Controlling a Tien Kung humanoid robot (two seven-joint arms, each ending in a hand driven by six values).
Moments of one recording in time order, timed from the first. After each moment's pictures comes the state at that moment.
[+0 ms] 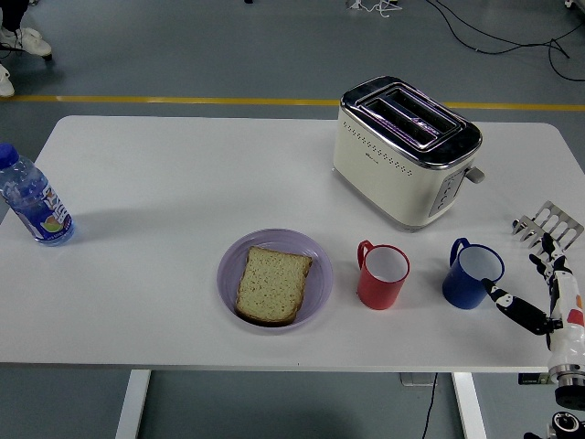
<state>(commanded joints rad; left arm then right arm) -0.13 0.03 -0.69 -0.18 1.63 -0.11 0.39 -0.09 -0.19 1.21 1.36 -1.28 -0.58 0.27</state>
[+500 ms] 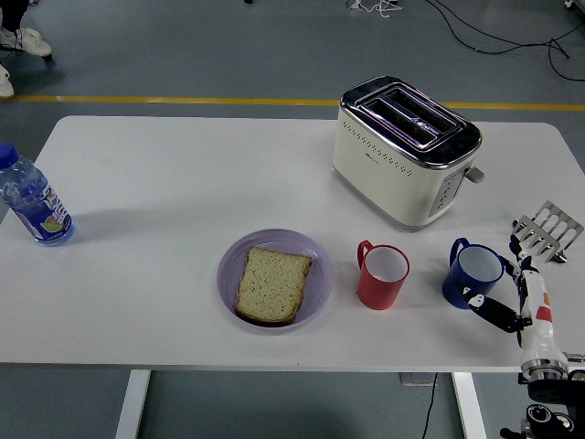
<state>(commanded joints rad) -0.13 0.03 -0.70 -0.18 1.64 -0.11 0.39 -0.03 -0.17 1.13 1.28 -1.23 -0.58 0.28</state>
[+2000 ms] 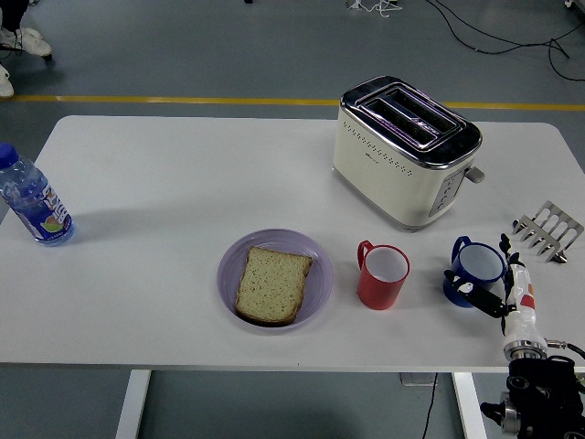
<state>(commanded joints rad) -0.12 0.03 -0.68 -0.18 1.63 -0.12 0.39 0.13 -0.12 1.07 1.06 -1.06 -0.59 0.31</state>
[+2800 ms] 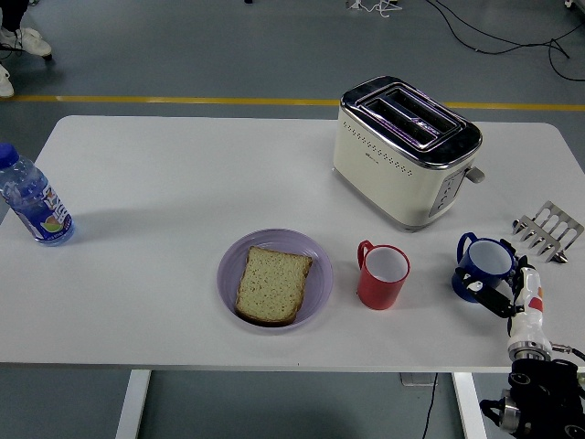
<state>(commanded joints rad) -0.12 0.03 -0.68 -0.18 1.62 -0.12 0.39 0.15 -0.12 1.05 1.01 -0.96 -0.63 0.37</state>
